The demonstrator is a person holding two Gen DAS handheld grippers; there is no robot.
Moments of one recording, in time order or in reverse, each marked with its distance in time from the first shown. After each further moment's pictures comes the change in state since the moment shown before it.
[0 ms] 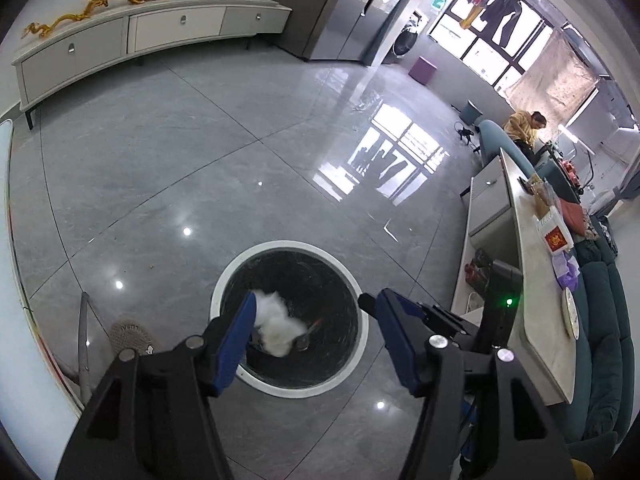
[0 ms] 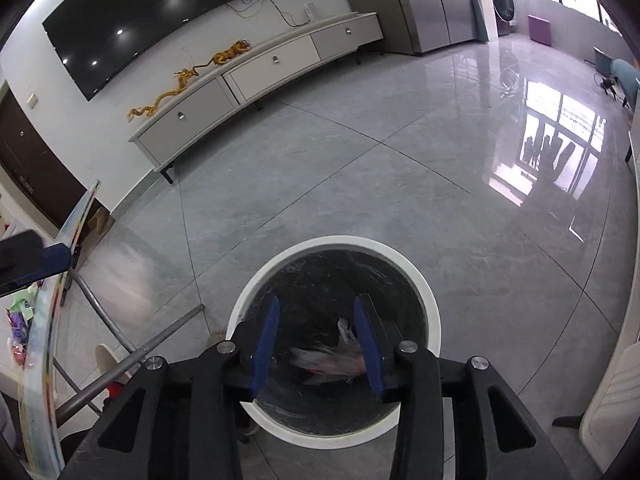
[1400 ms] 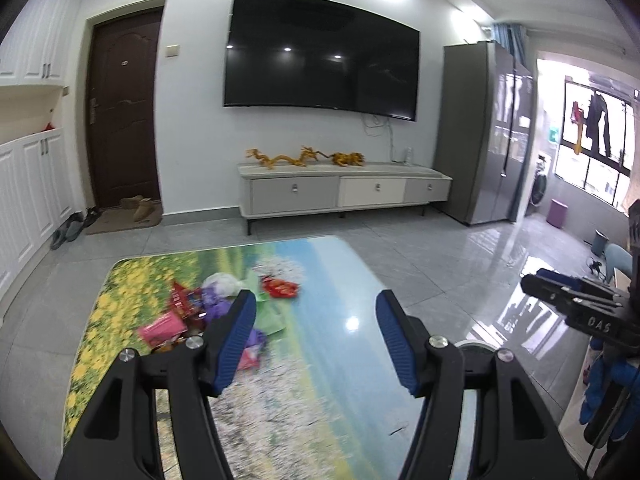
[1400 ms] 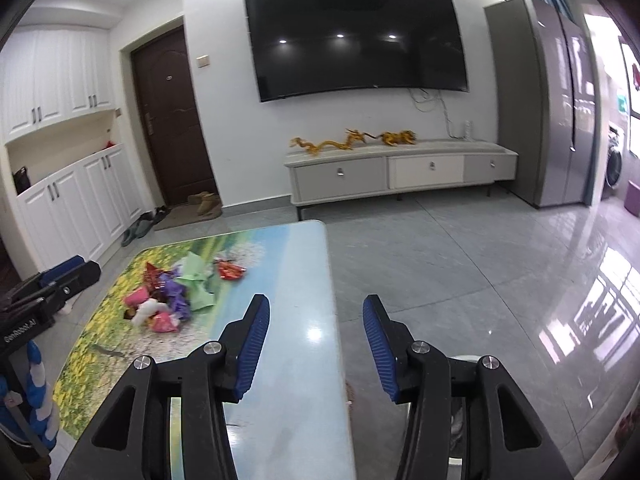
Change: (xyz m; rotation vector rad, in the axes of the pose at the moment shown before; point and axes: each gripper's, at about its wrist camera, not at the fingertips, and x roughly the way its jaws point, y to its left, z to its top) left arm -0.356 0.098 -0.202 -0.149 -0.652 0.629; right arm -0.182 0.305 -0.032 -0.508 -0.265 0.246
